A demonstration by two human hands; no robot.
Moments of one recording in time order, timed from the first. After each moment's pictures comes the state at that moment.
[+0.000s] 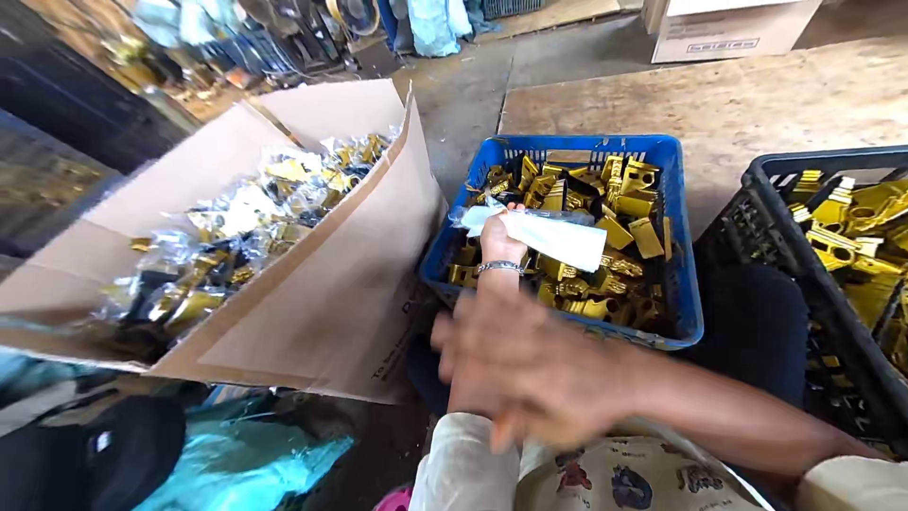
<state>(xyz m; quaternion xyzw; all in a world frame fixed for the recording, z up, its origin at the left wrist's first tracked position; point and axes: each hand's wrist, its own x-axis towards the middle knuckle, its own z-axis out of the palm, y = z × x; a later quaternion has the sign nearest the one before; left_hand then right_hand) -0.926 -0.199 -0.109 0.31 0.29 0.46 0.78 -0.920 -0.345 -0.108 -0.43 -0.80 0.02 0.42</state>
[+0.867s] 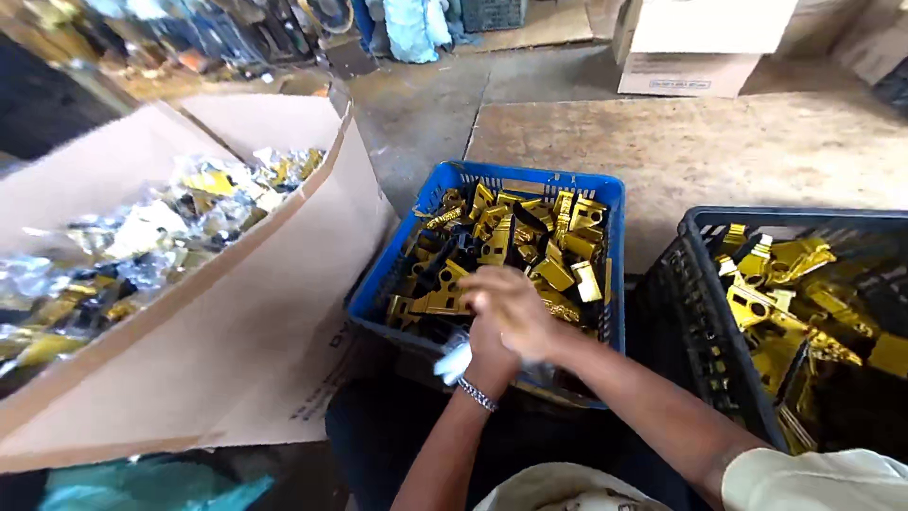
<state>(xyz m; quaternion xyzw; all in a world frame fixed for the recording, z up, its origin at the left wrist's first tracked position) -0.909 -0.281 -0.162 0.84 0.36 0.22 0.33 -0.797 -0.300 -0.150 -0.58 -0.68 0.09 0.45</state>
